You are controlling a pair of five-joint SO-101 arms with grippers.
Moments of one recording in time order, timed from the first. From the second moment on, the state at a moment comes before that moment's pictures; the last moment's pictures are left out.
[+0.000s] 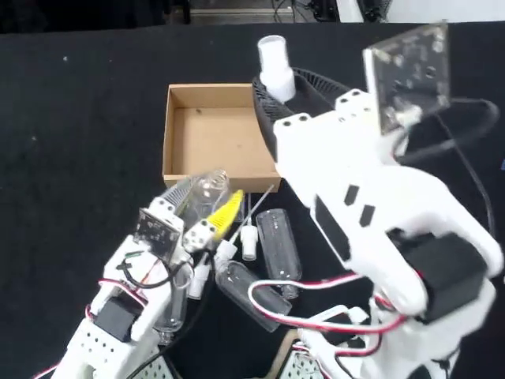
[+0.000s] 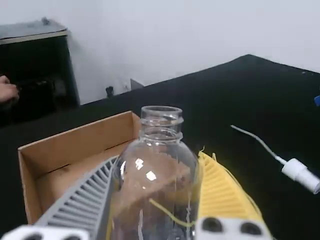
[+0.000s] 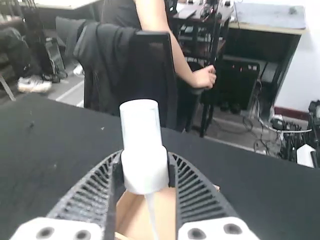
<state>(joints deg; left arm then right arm) 24.1 -102.9 96.2 19.1 -4.7 -22.7 -36.1 -21.1 80.0 -2.5</state>
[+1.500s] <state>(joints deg) 25.4 -103.0 96.2 -0.5 -4.7 -39.4 -37.1 -16.6 67.5 -2.6</state>
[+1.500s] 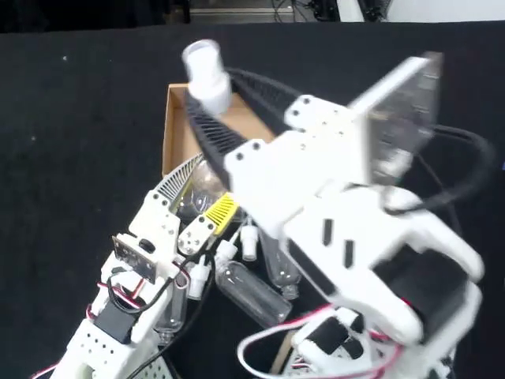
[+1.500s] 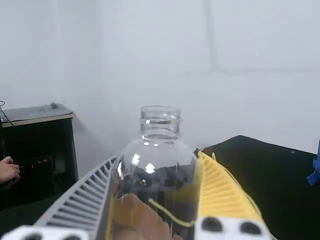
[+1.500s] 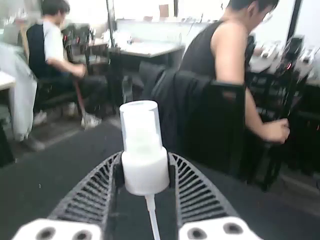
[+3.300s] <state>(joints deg) 25.4 -103.0 96.2 -0.2 -4.7 -43.3 -68.0 26.0 63.6 -2.6</state>
